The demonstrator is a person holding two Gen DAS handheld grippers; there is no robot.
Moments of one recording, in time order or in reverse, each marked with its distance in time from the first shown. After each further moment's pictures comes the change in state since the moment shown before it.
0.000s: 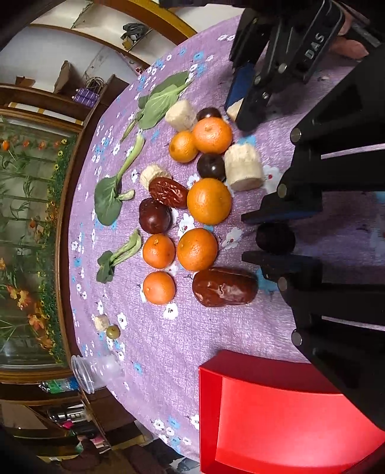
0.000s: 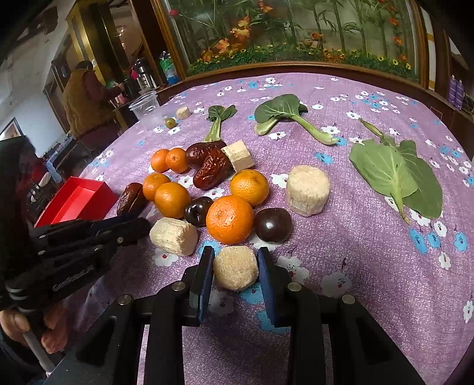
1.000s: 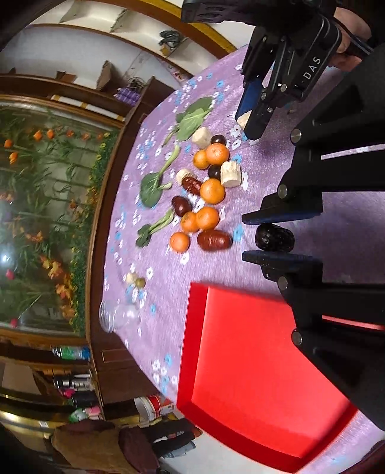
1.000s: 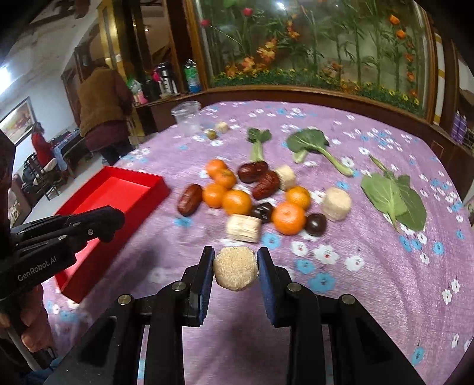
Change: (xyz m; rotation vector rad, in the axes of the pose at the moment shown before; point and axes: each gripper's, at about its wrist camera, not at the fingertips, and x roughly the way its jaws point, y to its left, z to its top) left arm -0.118 0.038 -0.041 -0.123 -0.169 0.009; right arm -0.060 0.070 -0.015 -0.120 -0.086 -0.002
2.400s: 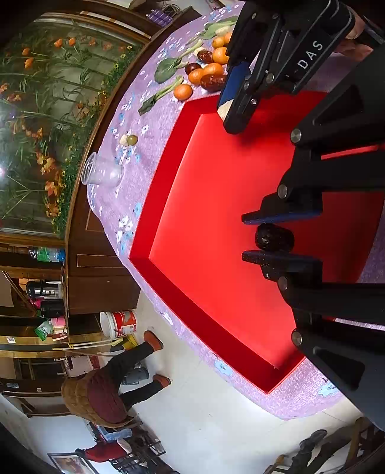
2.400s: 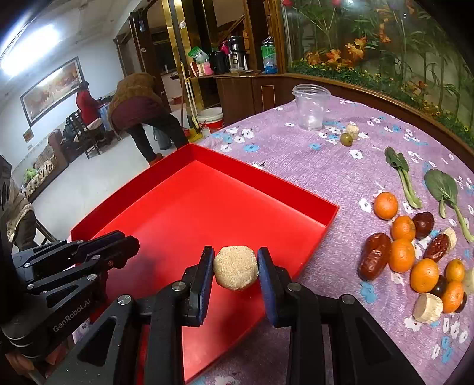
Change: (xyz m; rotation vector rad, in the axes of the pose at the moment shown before) left arm -0.011 0.153 -0.026 -0.224 0.058 0.341; right arm 0.108 0.167 0.043 -0.196 0.099 0.203
